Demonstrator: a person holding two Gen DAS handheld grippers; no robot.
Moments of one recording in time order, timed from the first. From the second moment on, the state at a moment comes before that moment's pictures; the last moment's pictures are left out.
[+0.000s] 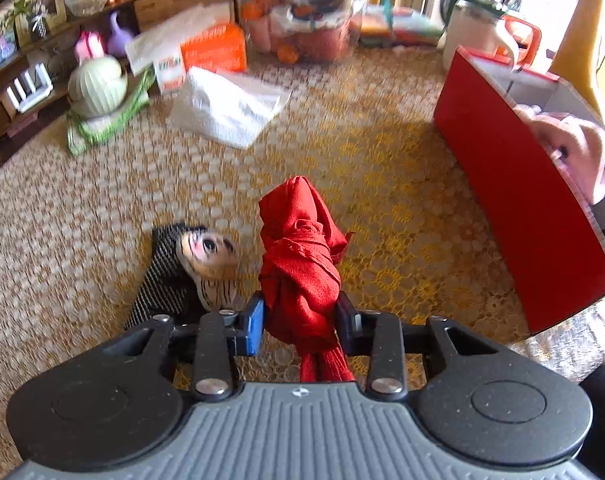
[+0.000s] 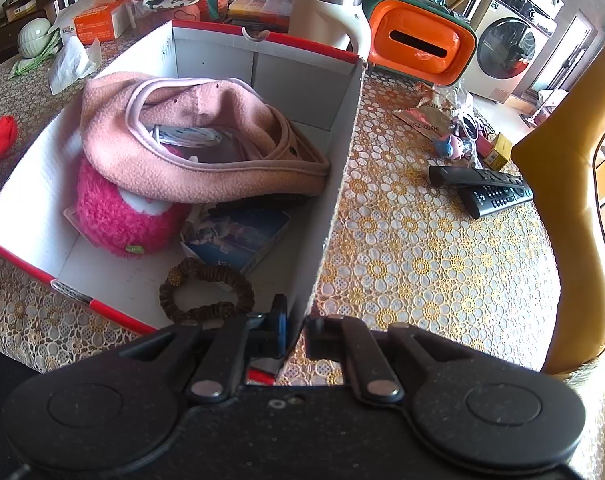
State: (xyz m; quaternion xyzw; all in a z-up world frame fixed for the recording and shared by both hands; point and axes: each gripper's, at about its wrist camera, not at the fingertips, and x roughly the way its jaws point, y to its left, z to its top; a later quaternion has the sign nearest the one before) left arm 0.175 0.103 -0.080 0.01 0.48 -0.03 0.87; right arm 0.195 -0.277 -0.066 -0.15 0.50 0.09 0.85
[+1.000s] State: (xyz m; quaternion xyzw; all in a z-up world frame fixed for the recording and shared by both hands) left arm 0.186 -0.054 0.046 0.05 0.42 -0.23 0.88; right arm 0.194 -0.279 -0.066 -0.15 0.50 0.10 0.85
